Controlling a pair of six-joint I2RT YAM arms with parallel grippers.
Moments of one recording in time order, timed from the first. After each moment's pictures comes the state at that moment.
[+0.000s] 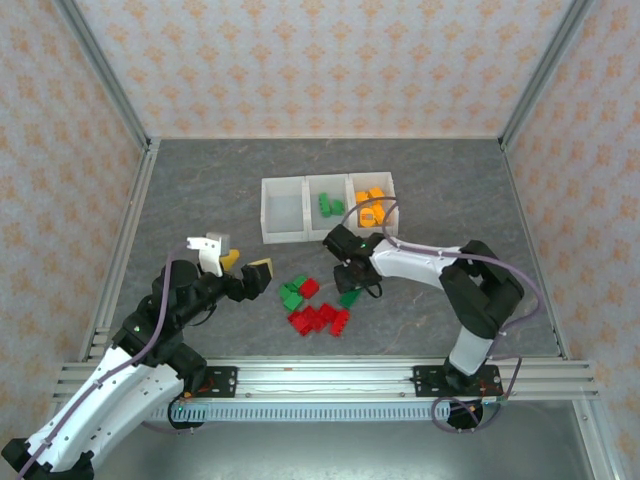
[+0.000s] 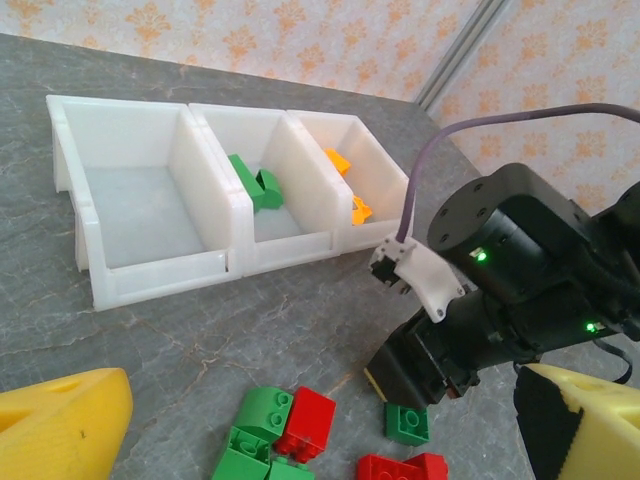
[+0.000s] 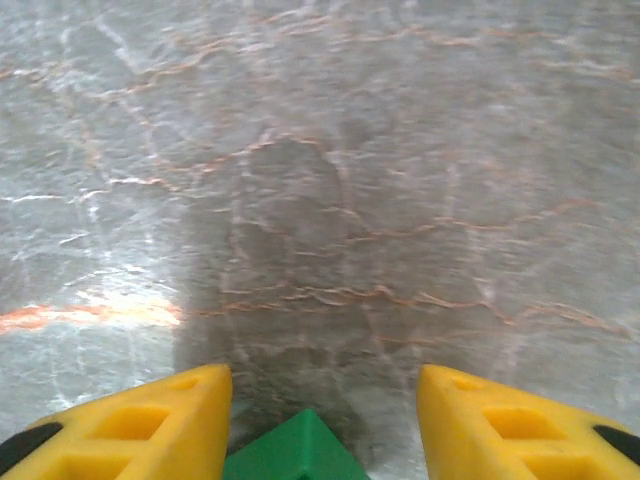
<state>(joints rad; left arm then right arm) -0.53 0.47 0.55 -0.41 0.05 -0.44 0.80 1.72 1.03 -0.66 0.09 0.49</state>
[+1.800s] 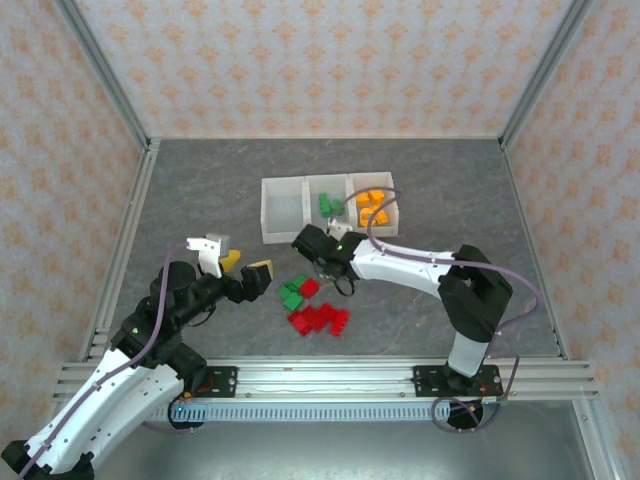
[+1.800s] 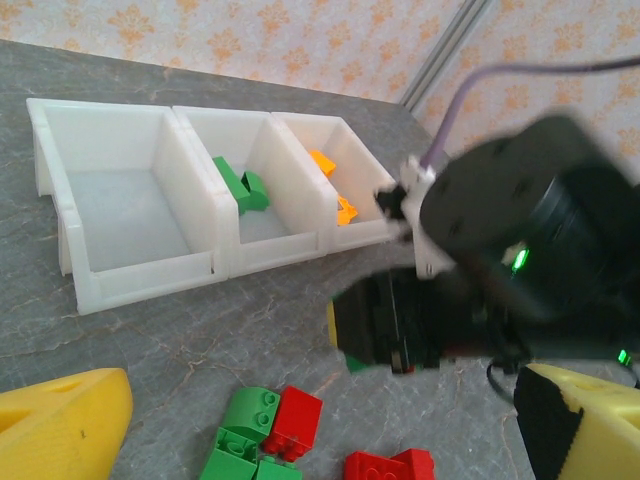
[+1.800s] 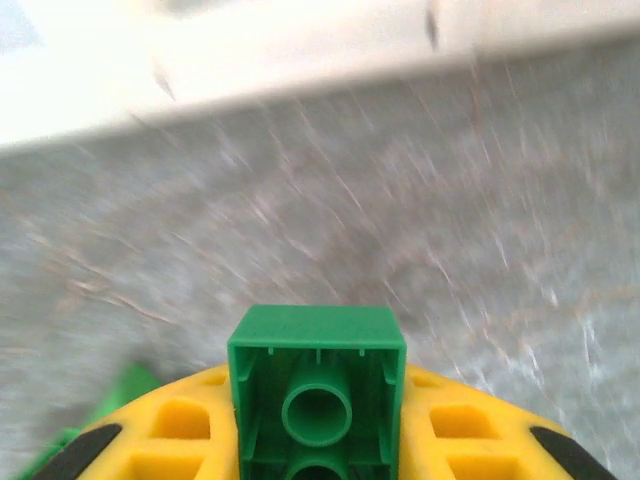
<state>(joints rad) -0.53 0.45 0.55 -0.41 0.08 -0.44 0.95 1.76 1.29 -0.72 0.38 0.98</state>
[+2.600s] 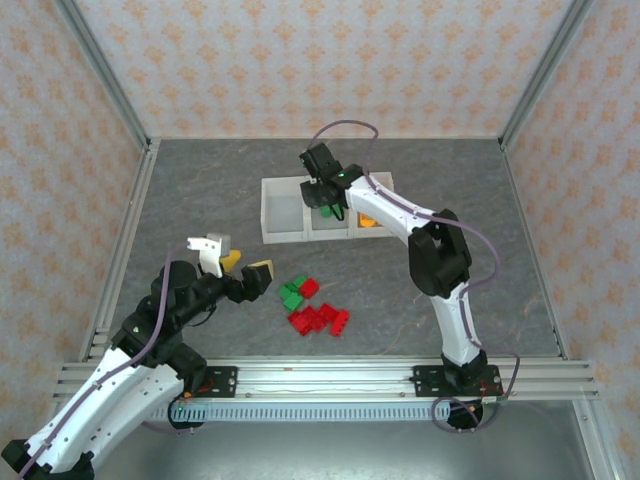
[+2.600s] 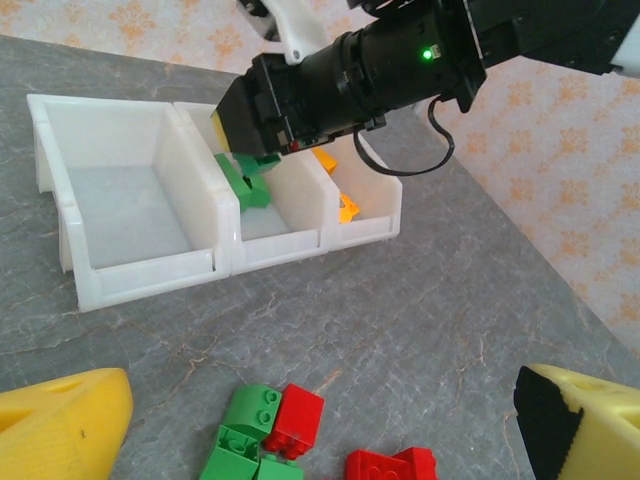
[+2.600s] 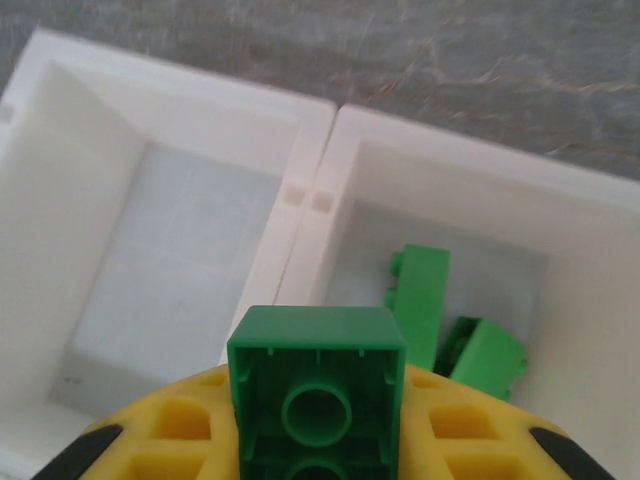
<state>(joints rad) -0.53 0.46 0.55 -0.41 0.08 -0.44 0.66 2.15 1.87 -0.65 0.11 0.26</state>
